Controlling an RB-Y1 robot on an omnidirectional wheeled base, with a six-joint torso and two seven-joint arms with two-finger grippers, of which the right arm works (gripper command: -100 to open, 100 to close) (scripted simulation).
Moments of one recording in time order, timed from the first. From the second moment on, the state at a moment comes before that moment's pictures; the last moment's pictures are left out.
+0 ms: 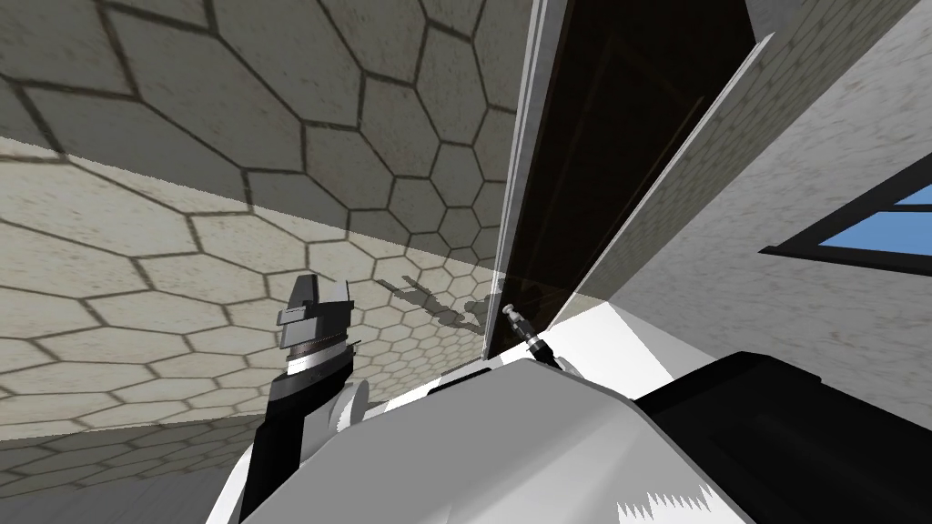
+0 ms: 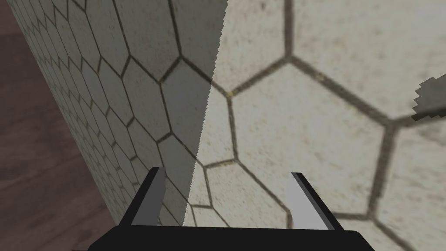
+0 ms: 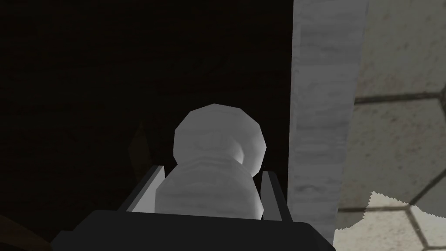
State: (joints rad) arm 0.08 -0.32 -0.19 -0.64 0.31 -1.06 0.97
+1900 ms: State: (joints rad) arm 0.06 -0.32 -0.13 -0.65 0.16 -1.02 0.49
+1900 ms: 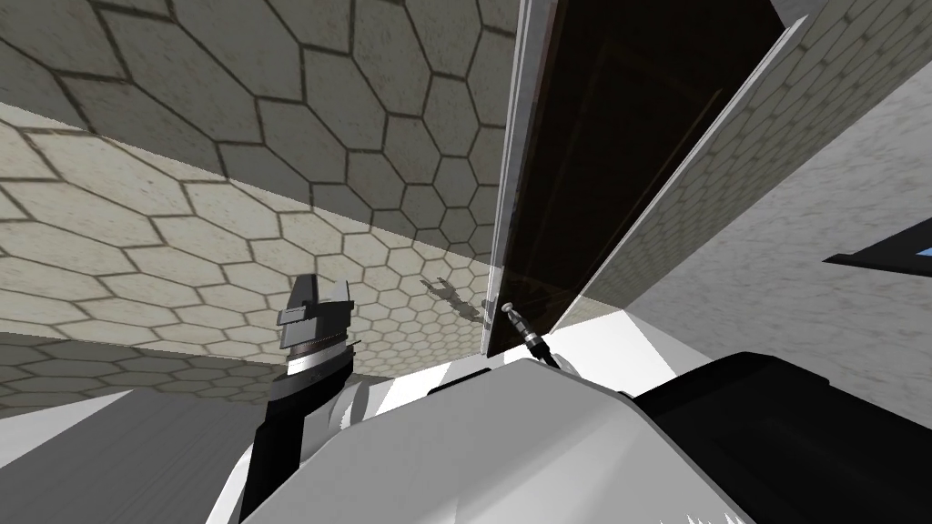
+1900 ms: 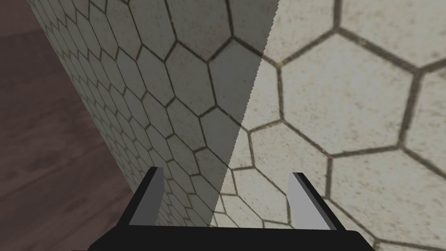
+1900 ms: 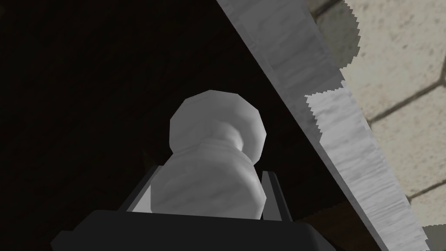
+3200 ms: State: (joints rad) arm 0.03 -0.33 -0.07 -0.63 0.03 -1.00 0.19
